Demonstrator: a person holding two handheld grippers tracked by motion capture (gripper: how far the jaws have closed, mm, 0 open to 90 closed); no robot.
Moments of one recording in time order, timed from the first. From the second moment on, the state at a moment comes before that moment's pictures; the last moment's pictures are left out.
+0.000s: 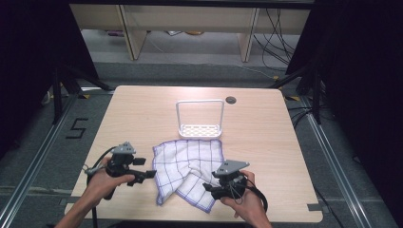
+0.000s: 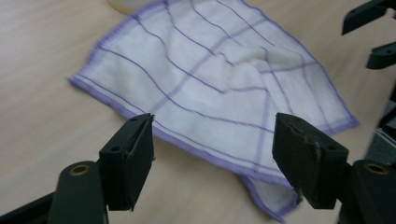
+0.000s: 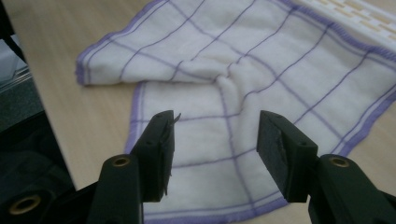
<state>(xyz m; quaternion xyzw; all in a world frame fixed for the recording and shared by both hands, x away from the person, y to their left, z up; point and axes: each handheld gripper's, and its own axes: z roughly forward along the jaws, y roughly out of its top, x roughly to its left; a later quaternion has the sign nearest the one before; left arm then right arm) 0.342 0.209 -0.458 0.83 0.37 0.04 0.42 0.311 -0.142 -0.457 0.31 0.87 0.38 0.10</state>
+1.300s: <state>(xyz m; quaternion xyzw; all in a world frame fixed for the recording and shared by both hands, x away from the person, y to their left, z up) 0.283 0.182 -0.500 0.86 0.29 0.07 0.42 0.279 -0.132 -0.497 0.27 0.90 0.32 0.09</state>
